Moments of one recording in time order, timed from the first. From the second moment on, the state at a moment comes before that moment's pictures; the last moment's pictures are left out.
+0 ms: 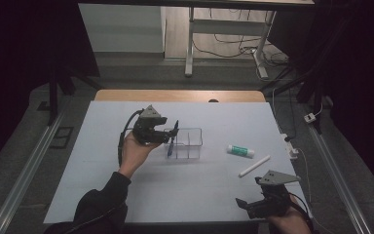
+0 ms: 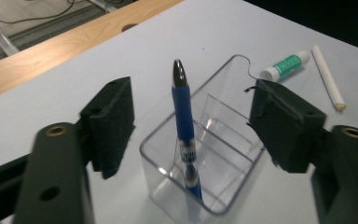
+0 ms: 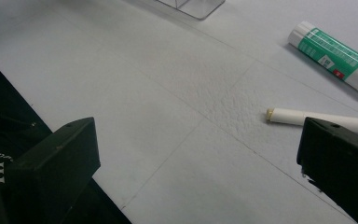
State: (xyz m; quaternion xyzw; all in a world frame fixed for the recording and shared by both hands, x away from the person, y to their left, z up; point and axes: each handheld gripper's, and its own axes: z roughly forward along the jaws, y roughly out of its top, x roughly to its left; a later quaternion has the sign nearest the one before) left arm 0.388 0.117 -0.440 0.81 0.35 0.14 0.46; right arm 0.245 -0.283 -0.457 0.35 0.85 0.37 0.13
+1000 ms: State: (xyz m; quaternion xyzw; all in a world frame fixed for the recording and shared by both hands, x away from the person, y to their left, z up) left arm 0.273 0.193 -0.448 0.80 0.39 0.10 0.44; right arm 0.245 -0.280 -0.457 0.35 0.85 0.36 0.13
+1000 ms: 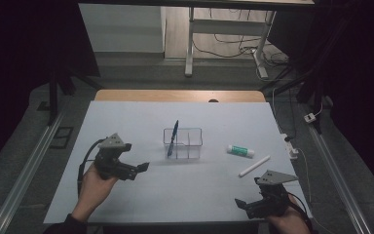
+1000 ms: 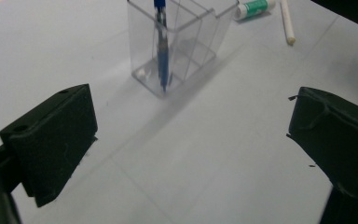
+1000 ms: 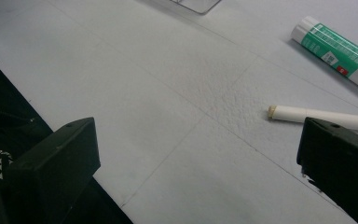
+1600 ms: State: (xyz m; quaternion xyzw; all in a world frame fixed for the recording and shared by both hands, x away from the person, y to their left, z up) left arm 0.190 0.258 -0.471 0.78 0.44 0.12 0.43; right arm 0.246 -0.281 -0.457 0.35 0.85 0.36 0.13
